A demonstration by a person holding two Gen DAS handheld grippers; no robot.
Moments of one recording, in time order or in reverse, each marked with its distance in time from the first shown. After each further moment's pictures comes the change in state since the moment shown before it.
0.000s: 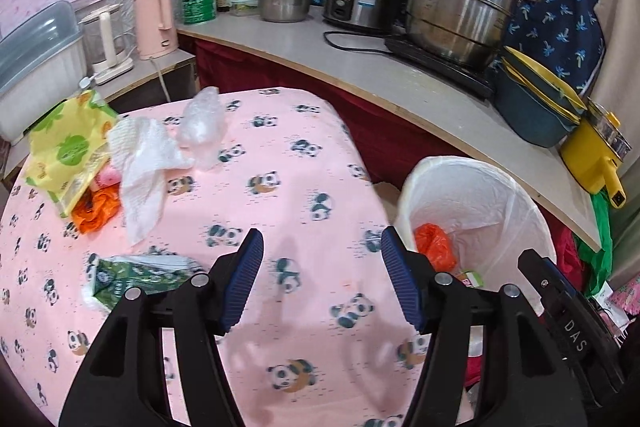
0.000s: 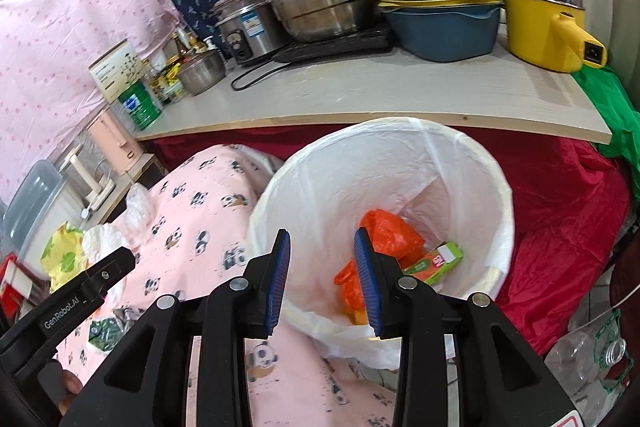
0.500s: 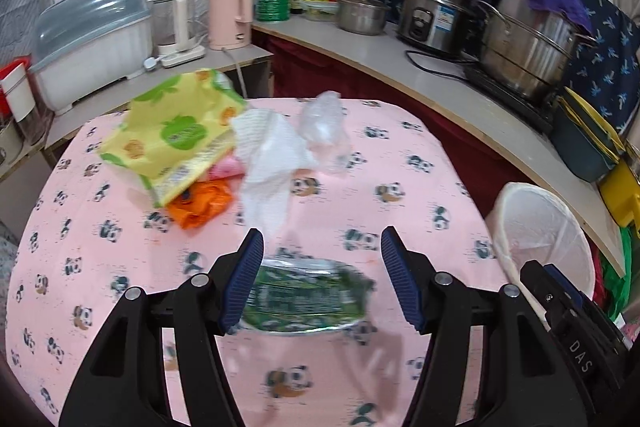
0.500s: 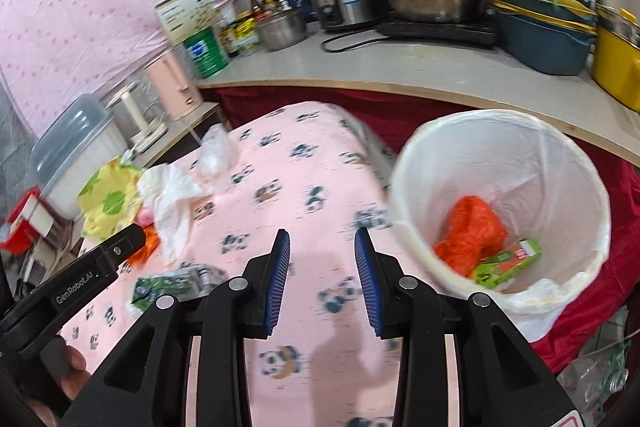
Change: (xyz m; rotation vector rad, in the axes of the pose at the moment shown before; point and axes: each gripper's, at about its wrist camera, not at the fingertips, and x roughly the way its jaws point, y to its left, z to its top) left arm -0.024 0.115 -0.005 -0.108 -0.035 0.121; right arm 0.009 0.114 -0.033 -0.183 0.082 0.133
